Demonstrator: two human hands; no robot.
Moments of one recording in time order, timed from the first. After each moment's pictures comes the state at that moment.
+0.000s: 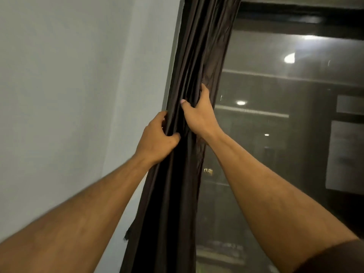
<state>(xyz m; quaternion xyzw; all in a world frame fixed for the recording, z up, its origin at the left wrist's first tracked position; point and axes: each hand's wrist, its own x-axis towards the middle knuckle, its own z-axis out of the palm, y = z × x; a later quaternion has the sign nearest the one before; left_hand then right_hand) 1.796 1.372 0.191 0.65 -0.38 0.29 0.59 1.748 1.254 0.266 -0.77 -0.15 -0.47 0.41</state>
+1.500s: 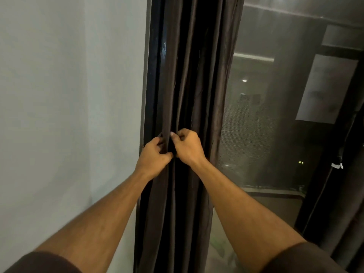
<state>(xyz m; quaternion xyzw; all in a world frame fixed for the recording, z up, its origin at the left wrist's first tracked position) 1.817 1.345 -0.004 0.71 -0.35 0.05 0.61 1.754 1.234 0.040 -0.82 0.11 -0.35 0.43</state>
